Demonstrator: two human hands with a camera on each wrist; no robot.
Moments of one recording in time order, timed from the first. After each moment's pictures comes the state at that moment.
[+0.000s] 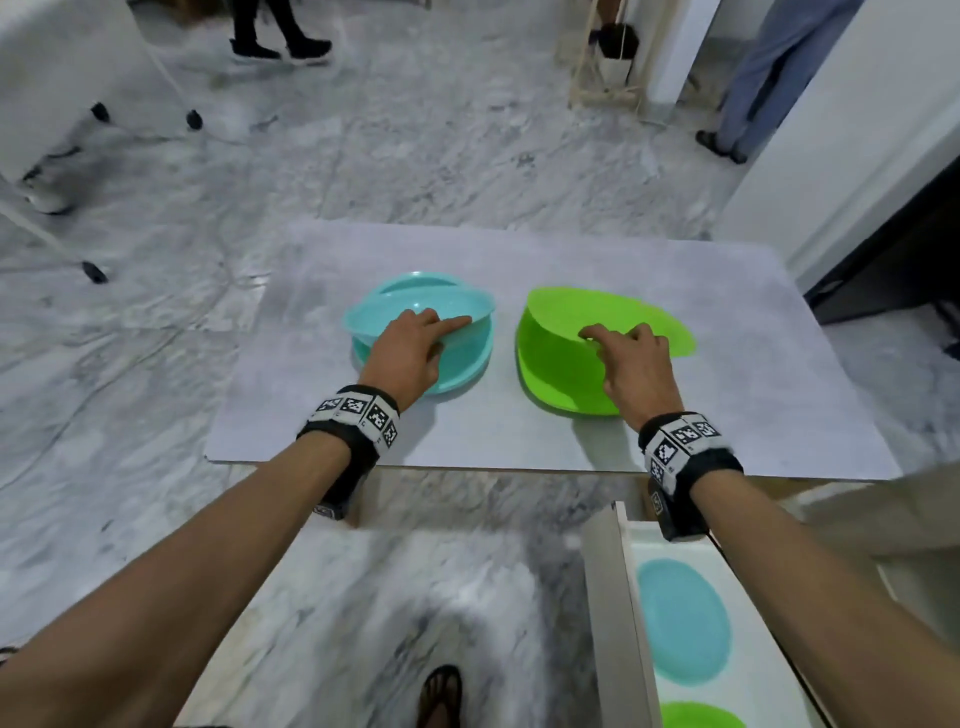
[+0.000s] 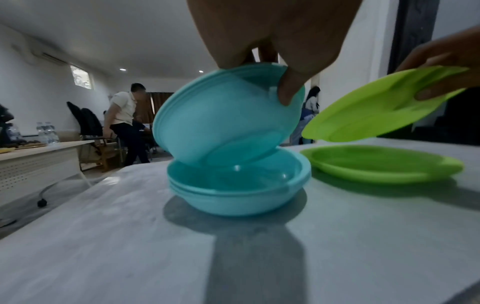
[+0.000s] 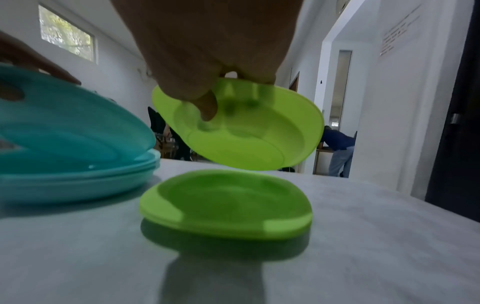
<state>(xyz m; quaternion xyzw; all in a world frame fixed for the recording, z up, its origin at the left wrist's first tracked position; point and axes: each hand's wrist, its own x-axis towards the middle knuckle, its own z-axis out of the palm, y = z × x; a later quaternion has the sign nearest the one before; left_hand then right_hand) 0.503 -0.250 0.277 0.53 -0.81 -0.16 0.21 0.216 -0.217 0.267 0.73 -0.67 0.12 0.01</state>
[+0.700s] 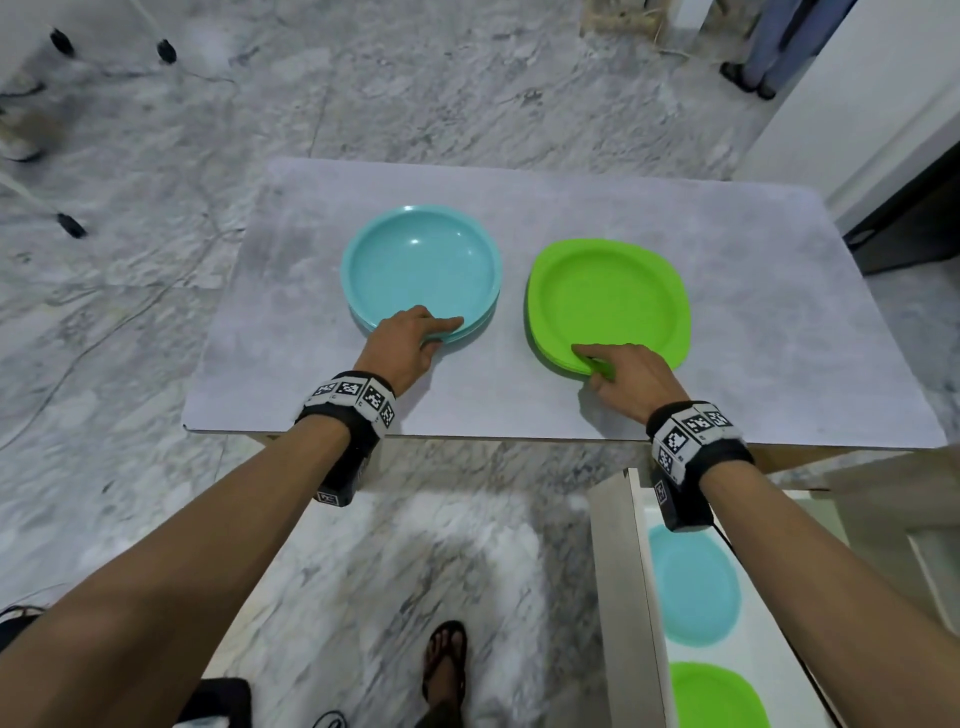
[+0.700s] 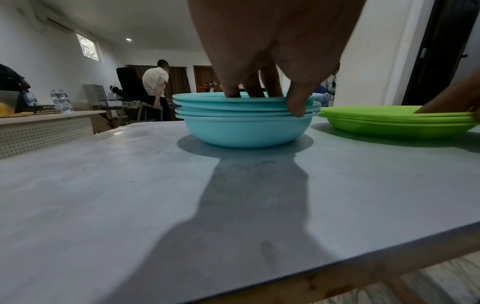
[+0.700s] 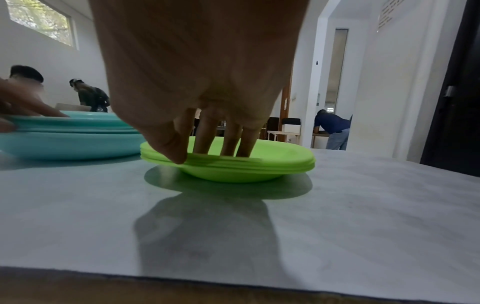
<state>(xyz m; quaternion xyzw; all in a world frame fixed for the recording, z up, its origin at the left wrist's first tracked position) 0.513 -0.259 0.204 0.55 -0.78 -0.24 0.15 0.213 -0.211 0.203 0.71 -0.68 0.04 -0.18</state>
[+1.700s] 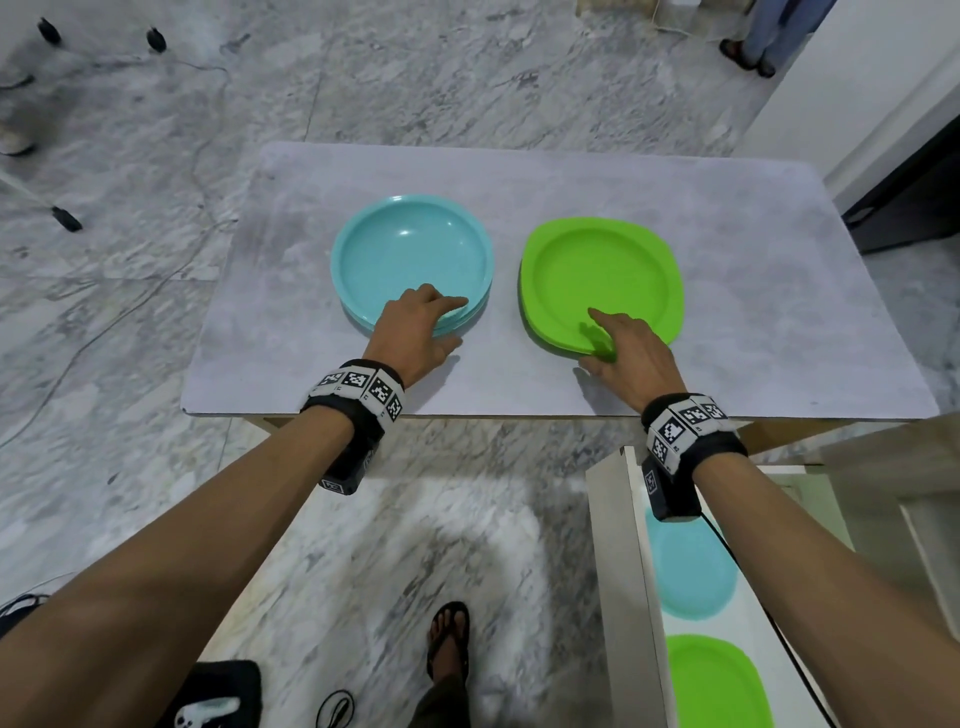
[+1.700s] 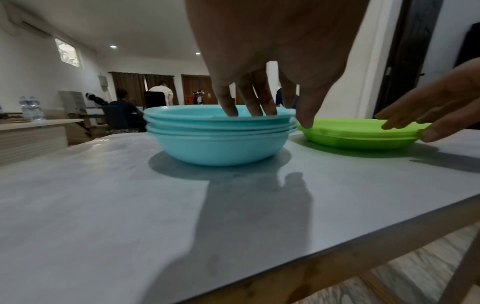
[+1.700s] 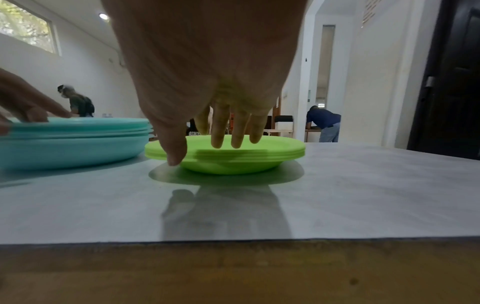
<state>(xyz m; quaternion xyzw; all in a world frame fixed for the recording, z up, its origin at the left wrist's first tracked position) 0.495 -0.243 0.212 0.56 -0.79 -0.20 0.13 0.212 -0.195 0.201 0.68 -0.71 0.09 -0.17</state>
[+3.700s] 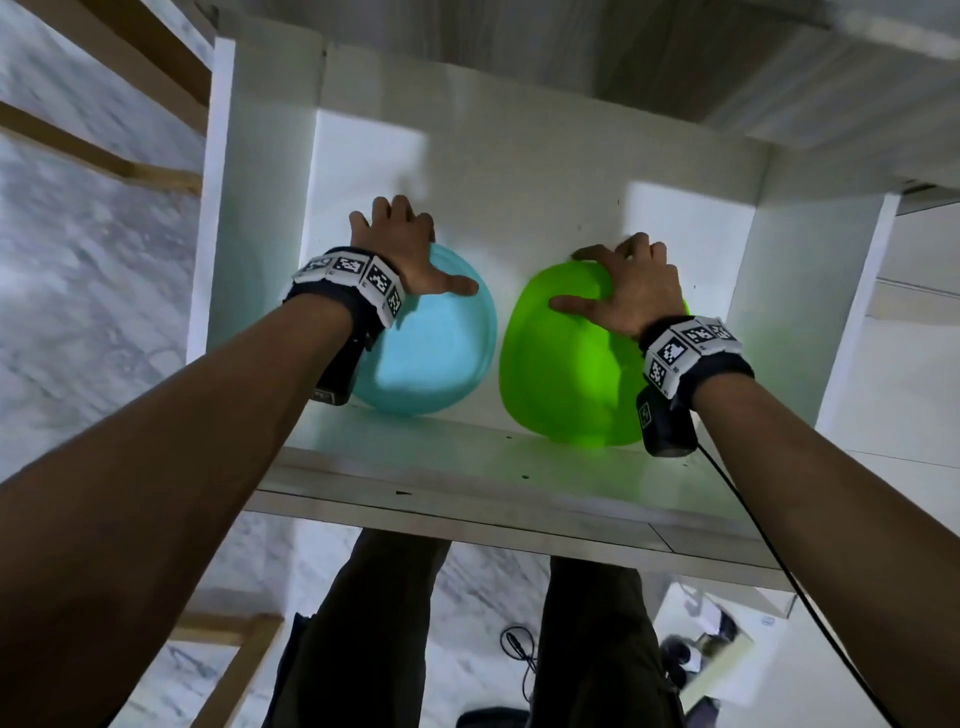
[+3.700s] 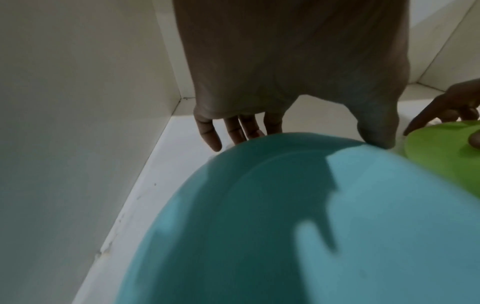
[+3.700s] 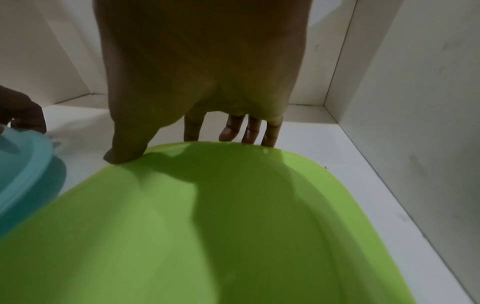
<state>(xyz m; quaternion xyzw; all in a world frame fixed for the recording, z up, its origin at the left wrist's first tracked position) -0.034 -0.028 -0.147 -0.02 -0.92 -0.05 -0.38 -0.010 0.244 -0.152 0.01 -0.95 0.08 -0.29</state>
